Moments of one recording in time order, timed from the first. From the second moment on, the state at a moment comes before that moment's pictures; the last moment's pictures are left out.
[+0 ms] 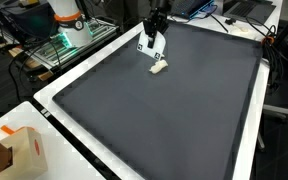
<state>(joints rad) 0.09 0.14 0.08 -2.22 -0.62 2.19 0.70</state>
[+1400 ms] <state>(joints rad) 0.16 0.32 0.05 -2.15 -0.69 2.14 0.83</state>
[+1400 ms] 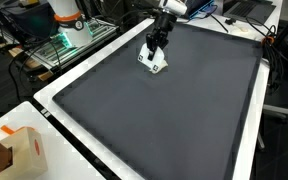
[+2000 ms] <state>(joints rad) 0.18 0.37 0.05 -2.12 -0.69 2.13 0.76</state>
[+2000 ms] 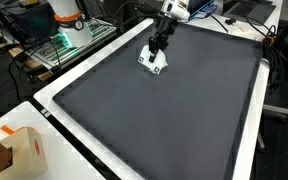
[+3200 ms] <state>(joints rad) 0.16 0.32 0.05 -2.11 -0.56 2.18 0.41</state>
